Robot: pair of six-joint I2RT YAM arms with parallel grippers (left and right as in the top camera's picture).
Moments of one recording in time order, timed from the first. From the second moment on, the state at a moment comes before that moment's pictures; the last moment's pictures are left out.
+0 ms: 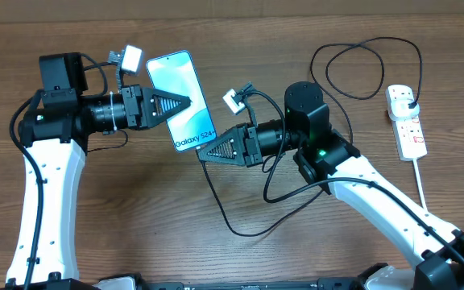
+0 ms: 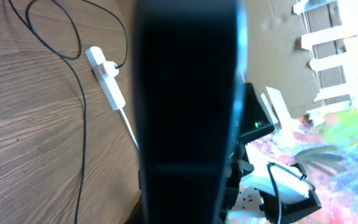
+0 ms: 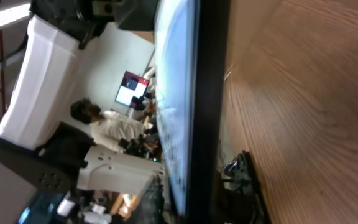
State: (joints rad) left arm 0.09 1.44 1.33 -0.81 1.42 -0.26; right arm 0.54 1.50 1.00 0.32 -1.21 0.90
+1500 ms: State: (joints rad) left arm -0.02 1.44 1.28 -0.87 1.45 -0.21; right arm 0.50 1.50 1.05 -0.18 -1.39 0.41
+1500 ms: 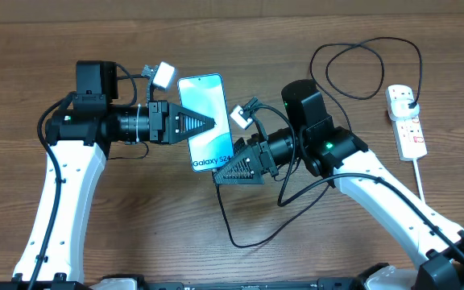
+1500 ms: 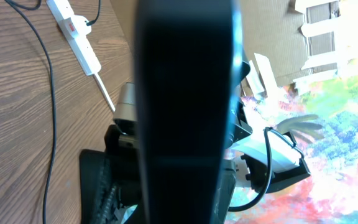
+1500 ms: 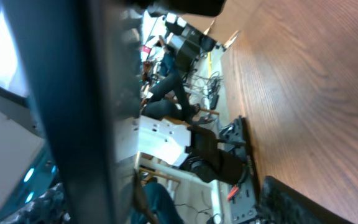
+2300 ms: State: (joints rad) left arm 0.00 1.44 1.28 -0.75 1.43 -0.42; right arm 0.52 1.50 1.05 -0.11 -1.41 0.36
